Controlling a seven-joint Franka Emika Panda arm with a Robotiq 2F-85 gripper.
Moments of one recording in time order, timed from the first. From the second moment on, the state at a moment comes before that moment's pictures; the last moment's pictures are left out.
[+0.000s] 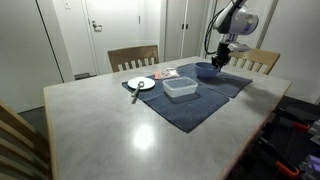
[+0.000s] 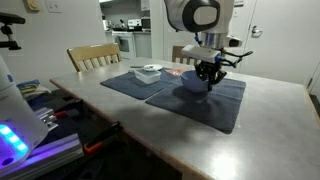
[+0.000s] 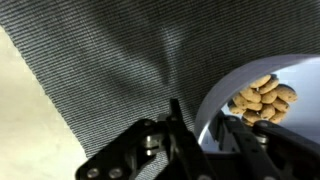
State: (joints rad) arm -0.36 0.57 -0.11 -2.01 0.22 2.63 -0.37
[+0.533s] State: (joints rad) arm -0.35 0.55 -0.11 -1.98 0.17 2.60 -0.34
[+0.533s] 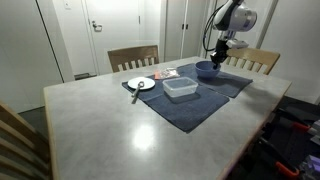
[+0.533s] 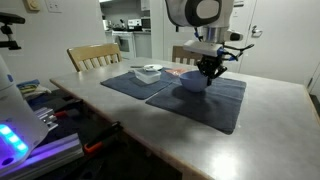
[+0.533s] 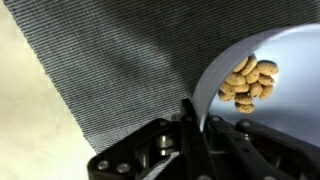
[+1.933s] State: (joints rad) arm -0.28 0.39 -0.11 -1.97 0.09 2.39 -0.27
